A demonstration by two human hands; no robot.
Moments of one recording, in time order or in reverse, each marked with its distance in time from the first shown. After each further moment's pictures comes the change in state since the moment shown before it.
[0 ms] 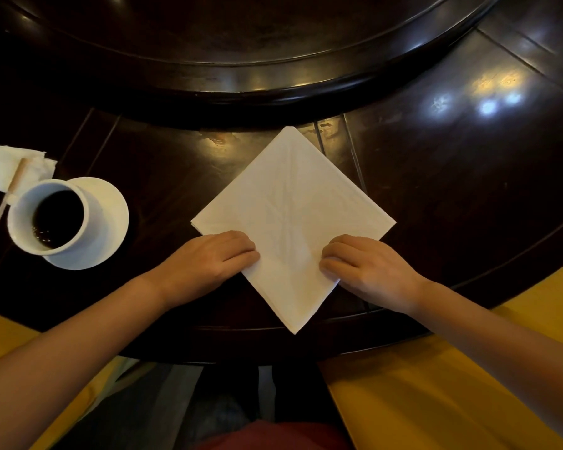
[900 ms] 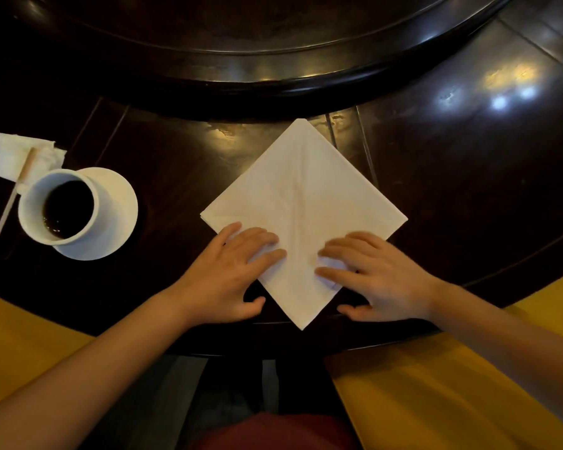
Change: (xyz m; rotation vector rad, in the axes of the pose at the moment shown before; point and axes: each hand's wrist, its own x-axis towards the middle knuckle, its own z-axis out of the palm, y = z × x) left_hand -0.003 0.029 0.008 -0.028 -0.128 -0.223; right_hand -0.002 -0.008 -0.007 -0.022 -0.165 -0.004
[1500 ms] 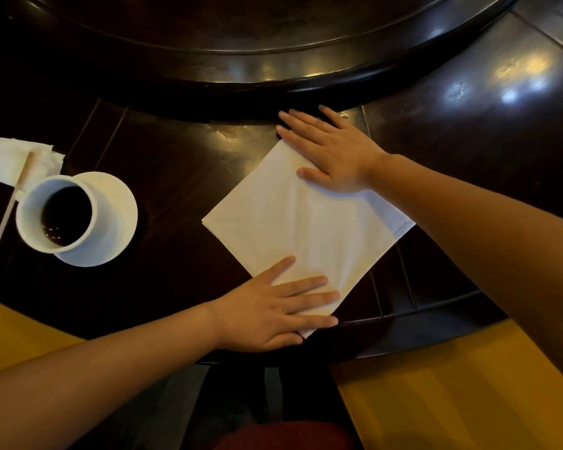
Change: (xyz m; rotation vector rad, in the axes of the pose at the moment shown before) left_hand 0.017 0.027 0.028 0.117 -0.115 0.450; right_hand 0.134 0.114 -0.024 -0.224 -0.081 0.142
